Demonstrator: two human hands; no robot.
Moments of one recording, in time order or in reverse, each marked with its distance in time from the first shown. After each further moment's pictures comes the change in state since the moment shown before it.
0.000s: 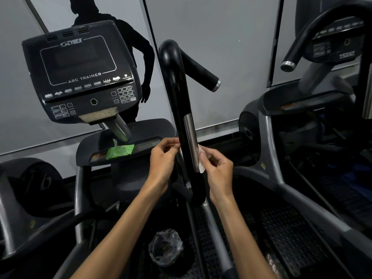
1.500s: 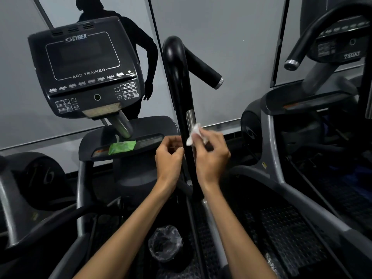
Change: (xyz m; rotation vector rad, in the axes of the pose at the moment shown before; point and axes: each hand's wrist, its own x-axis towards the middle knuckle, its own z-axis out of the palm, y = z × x) left_hand -0.014 -0.010 0.015 0.034 0.136 0.158; right_hand 0.004 -0.016 0.036 -0.330 0.218 -0.545
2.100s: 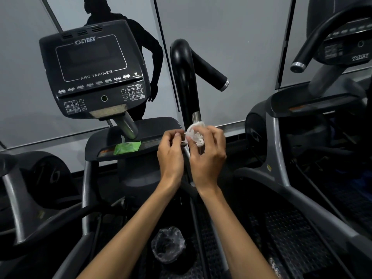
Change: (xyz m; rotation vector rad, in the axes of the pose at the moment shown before) left_hand 0.003 0.020 -0.001 -0.066 0.099 0.000; right_hand -0.009 -0.009 0.010 -0.252 -0.063 -0.246
